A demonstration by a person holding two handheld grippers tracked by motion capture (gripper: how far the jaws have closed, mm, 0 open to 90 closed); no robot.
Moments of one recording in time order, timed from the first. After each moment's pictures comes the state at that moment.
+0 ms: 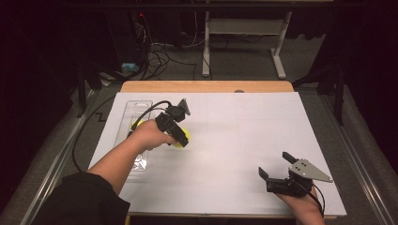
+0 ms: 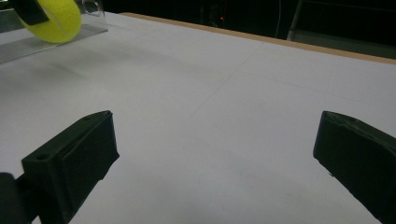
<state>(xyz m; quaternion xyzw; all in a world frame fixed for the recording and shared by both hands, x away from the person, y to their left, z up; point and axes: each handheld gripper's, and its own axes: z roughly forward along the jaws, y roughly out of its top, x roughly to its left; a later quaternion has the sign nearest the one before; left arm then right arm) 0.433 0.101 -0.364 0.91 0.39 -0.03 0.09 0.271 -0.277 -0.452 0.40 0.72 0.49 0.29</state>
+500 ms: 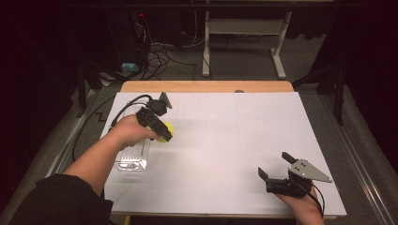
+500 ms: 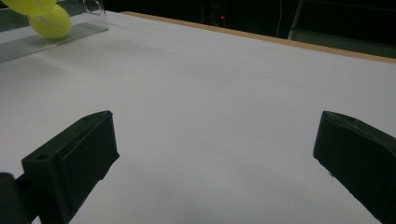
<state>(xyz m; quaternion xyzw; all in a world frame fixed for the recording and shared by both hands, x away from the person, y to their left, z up) 0.432 0.148 -0.340 0.90 0.42 -0.01 0.09 0.271 -0.276 -0.452 0.40 0.72 0.49 0.29</state>
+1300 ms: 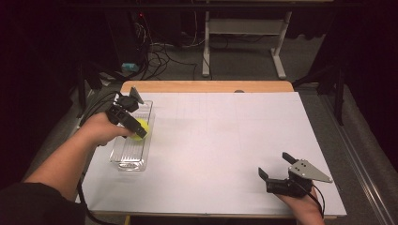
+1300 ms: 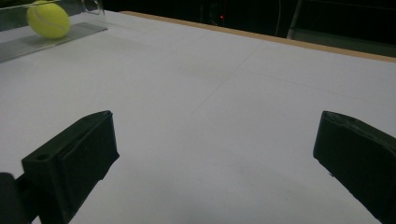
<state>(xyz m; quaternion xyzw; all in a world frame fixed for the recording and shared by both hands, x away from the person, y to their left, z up) 0.420 0.217 -0.319 0.88 0.47 0.01 0.08 0.271 -0.277 -0.453 0.40 0.72 0.49 0.29</state>
